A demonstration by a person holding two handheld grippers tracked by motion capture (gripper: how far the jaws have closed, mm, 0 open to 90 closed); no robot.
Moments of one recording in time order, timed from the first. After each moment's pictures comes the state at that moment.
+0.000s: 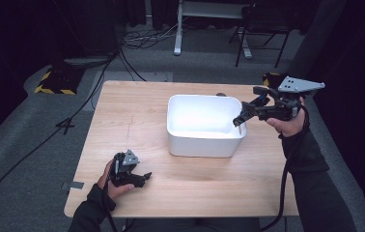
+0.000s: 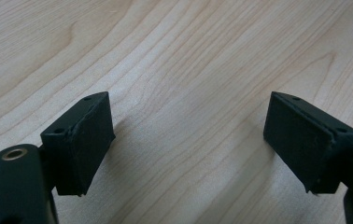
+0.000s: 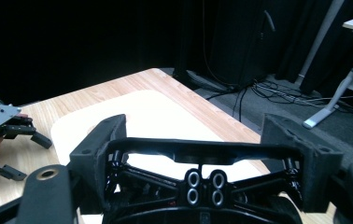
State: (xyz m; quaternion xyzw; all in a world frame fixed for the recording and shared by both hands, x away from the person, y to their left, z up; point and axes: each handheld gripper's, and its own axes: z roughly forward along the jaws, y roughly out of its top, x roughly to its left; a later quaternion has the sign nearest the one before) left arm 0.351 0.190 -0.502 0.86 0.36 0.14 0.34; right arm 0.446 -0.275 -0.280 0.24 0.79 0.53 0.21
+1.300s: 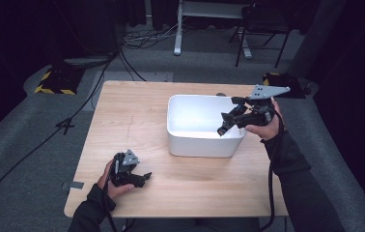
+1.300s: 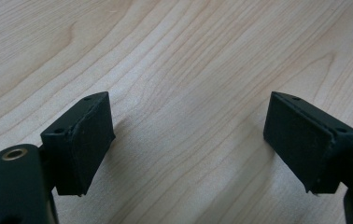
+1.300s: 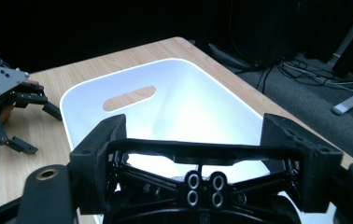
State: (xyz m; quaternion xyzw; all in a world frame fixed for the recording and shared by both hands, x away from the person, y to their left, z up) left arm 0.351 0.190 -0.502 0.86 0.36 0.14 0.34; right arm 0.459 -0.229 -0.315 0.22 0.83 0.49 0.17
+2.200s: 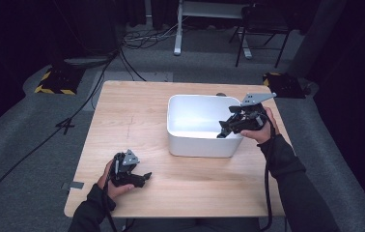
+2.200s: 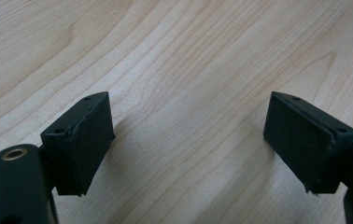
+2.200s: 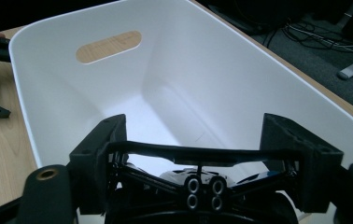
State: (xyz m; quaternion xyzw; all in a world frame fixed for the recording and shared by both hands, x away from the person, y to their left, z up) left arm 0.351 0.190 -0.502 0.86 0.36 0.14 0.34; right arm 0.476 -0.228 -0.357 0.24 0.86 0.43 0.15
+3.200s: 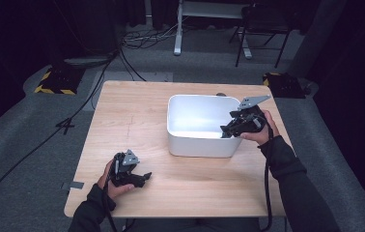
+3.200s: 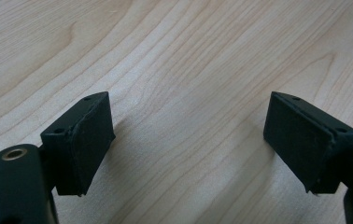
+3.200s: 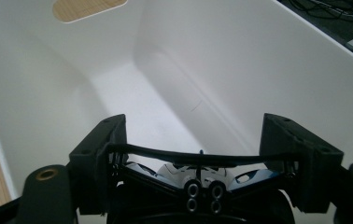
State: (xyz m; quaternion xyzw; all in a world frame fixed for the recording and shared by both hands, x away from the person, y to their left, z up) left arm 0.351 0.190 -0.502 0.86 0.36 0.14 0.34; right arm 0.483 -0.231 -0.373 0.25 0.88 0.38 0.14
